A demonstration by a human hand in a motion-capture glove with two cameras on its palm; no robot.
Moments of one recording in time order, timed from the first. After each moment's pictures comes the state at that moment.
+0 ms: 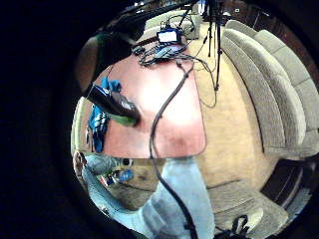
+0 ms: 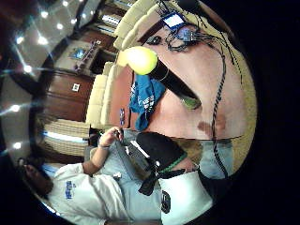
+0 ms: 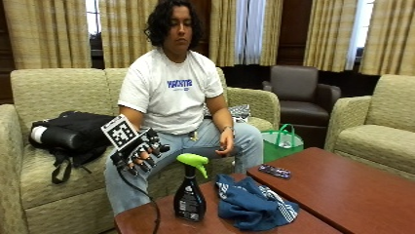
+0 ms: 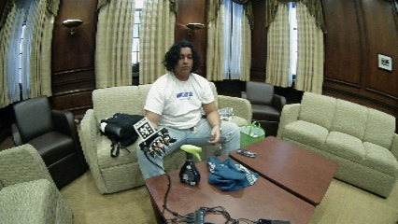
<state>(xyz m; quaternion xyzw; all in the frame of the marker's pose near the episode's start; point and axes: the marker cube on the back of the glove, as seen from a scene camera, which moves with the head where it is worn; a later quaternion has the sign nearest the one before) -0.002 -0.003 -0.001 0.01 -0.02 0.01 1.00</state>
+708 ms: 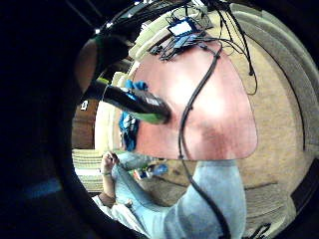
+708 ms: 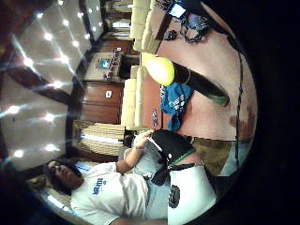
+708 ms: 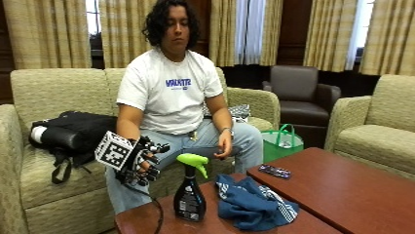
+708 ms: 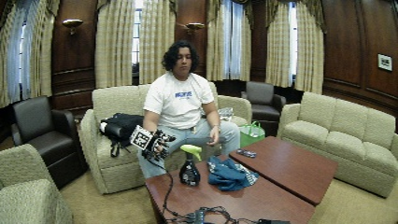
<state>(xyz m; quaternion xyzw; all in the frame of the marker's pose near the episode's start) 0.006 -0.019 0.028 0.04 -0.23 0.00 0.97</state>
